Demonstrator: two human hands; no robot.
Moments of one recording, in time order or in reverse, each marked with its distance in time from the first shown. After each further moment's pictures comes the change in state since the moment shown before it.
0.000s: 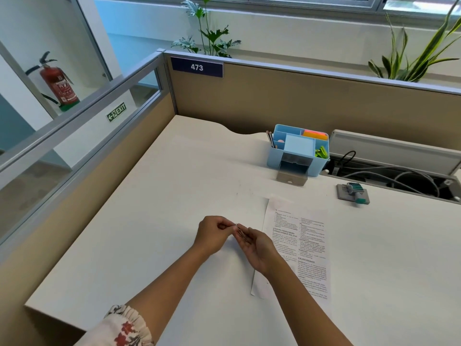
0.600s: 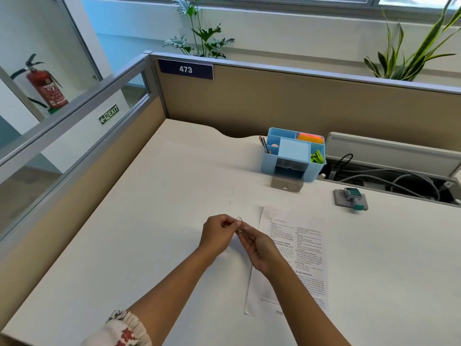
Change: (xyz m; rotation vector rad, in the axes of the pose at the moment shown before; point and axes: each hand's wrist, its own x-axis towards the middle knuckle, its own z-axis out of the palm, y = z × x) left_hand 0.033 0.027 0.029 -0.096 0.018 -0.051; right_hand 0.015 -0.037 0.006 -0.121 -0.031 -0.073
